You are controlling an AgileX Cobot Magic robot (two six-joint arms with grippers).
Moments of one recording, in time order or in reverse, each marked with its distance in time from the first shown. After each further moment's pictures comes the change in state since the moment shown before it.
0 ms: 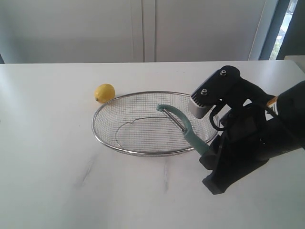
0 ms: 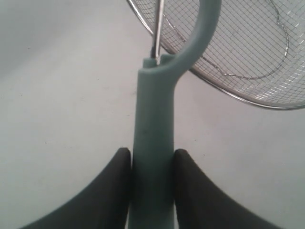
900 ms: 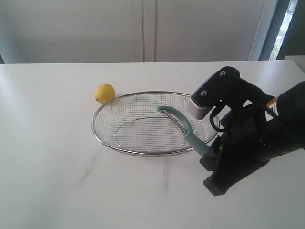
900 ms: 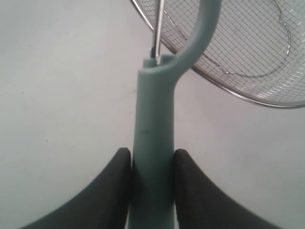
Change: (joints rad) left arm 0.023 -1.001 0.724 0.221 -0.735 -0.686; right arm 0.000 0.000 0.000 0.000 0.006 -0.004
